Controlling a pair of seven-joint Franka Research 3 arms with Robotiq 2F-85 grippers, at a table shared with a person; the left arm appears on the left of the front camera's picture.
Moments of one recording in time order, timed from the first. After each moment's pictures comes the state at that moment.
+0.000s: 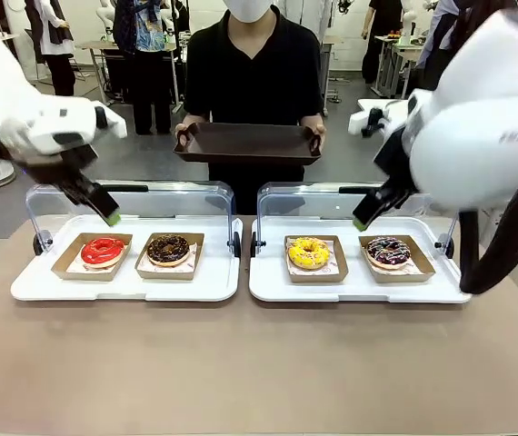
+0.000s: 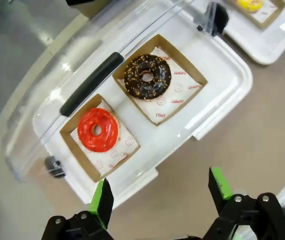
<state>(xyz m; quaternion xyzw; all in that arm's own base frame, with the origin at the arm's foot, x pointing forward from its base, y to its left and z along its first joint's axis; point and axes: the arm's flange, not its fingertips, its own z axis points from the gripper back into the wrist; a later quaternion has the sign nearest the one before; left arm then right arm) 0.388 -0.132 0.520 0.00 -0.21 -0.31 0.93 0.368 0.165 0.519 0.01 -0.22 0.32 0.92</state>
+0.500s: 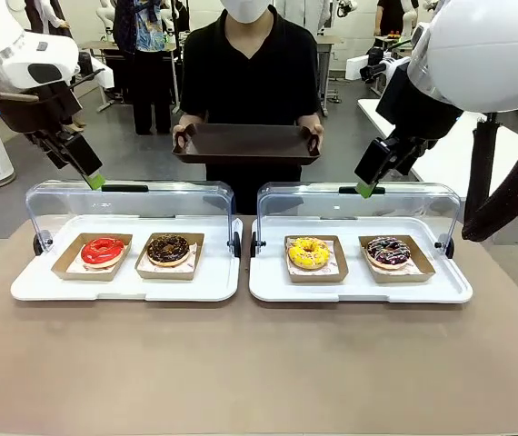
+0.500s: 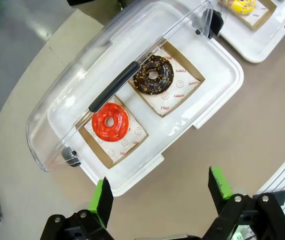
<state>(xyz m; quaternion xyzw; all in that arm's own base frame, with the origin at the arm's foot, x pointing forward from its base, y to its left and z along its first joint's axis) 0.397 -0.126 0.573 0.00 -0.19 -0.32 0.93 0.354 0.182 0.581 0.01 -0.19 0.33 0.93</state>
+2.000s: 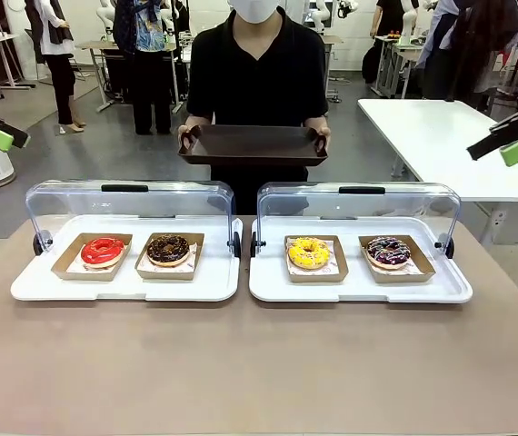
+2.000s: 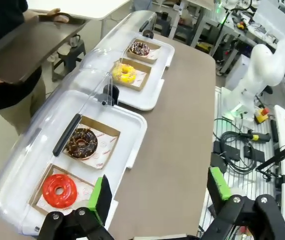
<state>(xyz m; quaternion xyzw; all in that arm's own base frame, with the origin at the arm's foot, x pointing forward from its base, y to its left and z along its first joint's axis) 0.402 0.050 0.580 -0.37 -0.29 -0.46 0.76 0.406 -0.071 0.572 0.41 -0.26 0.52 0.70</state>
